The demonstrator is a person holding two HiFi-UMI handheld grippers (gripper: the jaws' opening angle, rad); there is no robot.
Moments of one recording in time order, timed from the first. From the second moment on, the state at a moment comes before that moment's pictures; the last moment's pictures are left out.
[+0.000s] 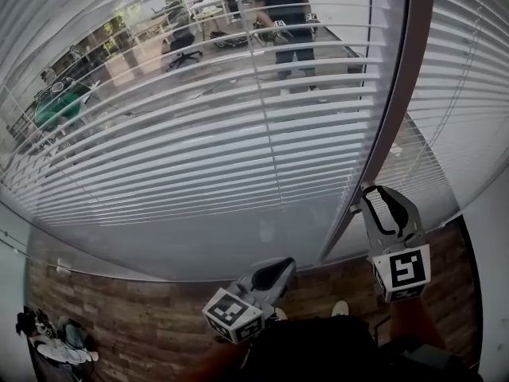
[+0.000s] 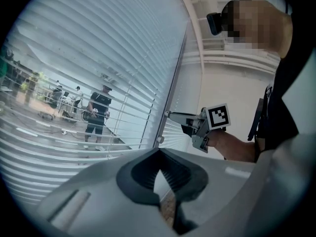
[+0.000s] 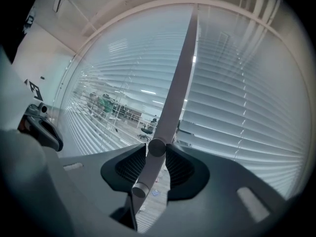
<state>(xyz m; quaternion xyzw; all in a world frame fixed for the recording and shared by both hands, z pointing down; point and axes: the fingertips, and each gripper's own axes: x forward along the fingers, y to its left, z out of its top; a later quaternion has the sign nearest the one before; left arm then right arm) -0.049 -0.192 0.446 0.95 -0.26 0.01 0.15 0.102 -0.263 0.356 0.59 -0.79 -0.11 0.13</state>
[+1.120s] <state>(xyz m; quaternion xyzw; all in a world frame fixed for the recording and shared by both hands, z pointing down) -0.111 -0.165 0.443 0.96 -0.22 0.01 0.16 -0.029 -0.170 0.410 0.49 -0.87 0.06 0.03</state>
